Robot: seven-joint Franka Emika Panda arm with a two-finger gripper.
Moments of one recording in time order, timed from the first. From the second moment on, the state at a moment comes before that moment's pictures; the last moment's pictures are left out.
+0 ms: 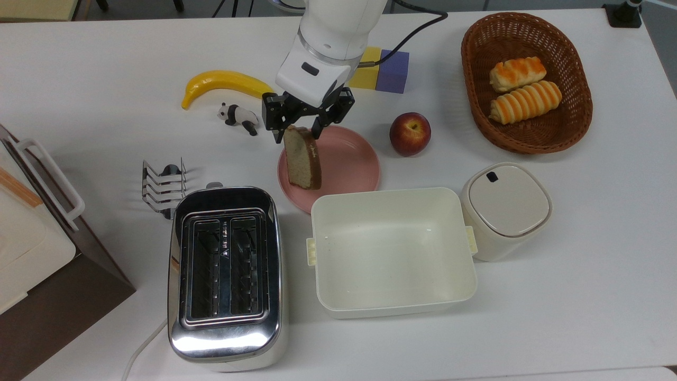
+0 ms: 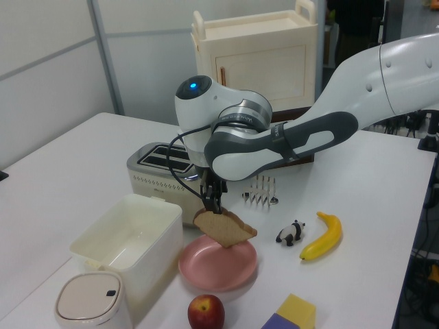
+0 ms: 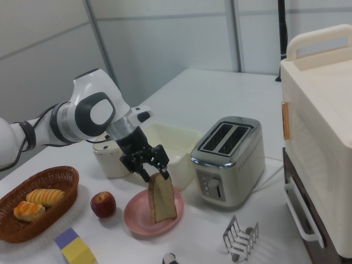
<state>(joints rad) 0.06 0.25 0.10 -1.69 -0.35 1.99 -0.03</state>
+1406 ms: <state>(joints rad) 0.02 0.08 -0.09 -1.49 0.03 1.73 0.06</state>
